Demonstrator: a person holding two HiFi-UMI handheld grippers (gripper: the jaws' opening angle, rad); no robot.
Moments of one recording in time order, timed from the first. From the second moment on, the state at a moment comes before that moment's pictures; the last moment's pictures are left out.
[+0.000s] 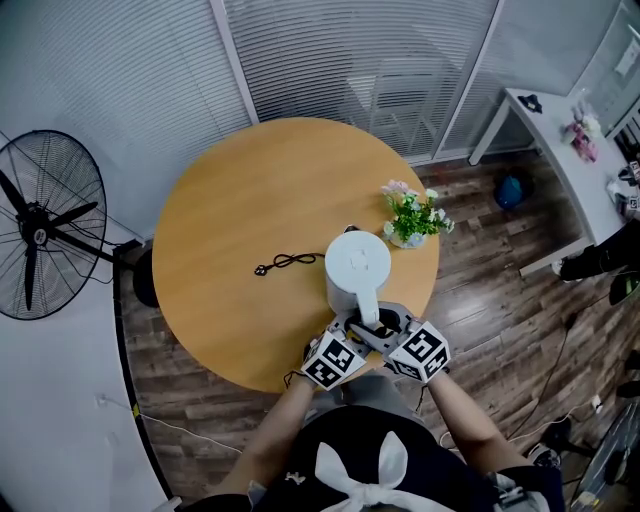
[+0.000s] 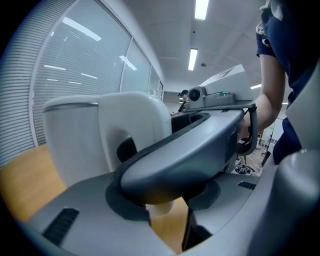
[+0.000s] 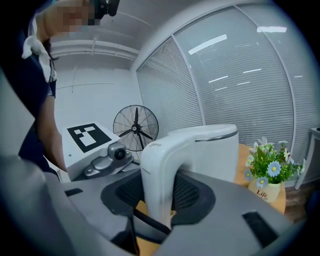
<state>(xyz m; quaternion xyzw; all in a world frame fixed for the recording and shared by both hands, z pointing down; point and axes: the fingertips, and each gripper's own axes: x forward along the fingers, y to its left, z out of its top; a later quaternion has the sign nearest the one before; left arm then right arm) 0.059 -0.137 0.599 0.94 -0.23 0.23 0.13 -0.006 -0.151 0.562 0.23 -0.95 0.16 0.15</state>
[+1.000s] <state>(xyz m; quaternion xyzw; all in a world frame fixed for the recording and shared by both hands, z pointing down) 0.044 -0.109 0.619 0.93 -0.23 0.24 0.14 -0.022 -0.122 0.582 0.22 -0.94 0.16 0.18</state>
